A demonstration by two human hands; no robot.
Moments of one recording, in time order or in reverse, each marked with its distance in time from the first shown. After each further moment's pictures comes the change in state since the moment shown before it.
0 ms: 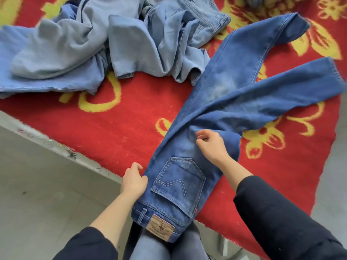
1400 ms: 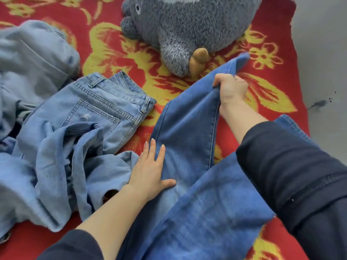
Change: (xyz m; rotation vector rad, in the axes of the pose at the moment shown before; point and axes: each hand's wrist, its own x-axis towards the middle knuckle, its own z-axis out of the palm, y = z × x) left_hand 0.213 0.424 -0.006 0.625 0.046 0.909; right_hand 0.361 -0.097 -0.302 0.968 0.778 -0.022
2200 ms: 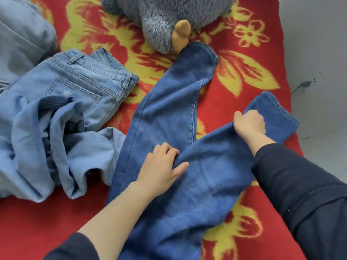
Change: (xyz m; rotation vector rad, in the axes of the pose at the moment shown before) left_hand -0.030 0.067 0.030 -0.230 0.141 0.130; right_hand -0.004 0.074 -0.159 -1.098 0.162 0.081
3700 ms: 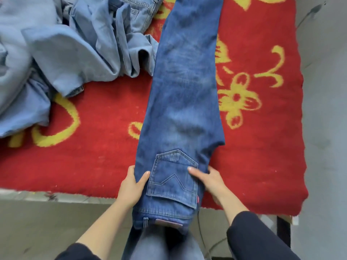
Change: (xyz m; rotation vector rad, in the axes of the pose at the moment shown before) left_hand -0.416 -0.079 0.040 -0.508 -0.163 -0.794; right_hand -0.455 0.256 0.035 0.693 -0.820 0.338
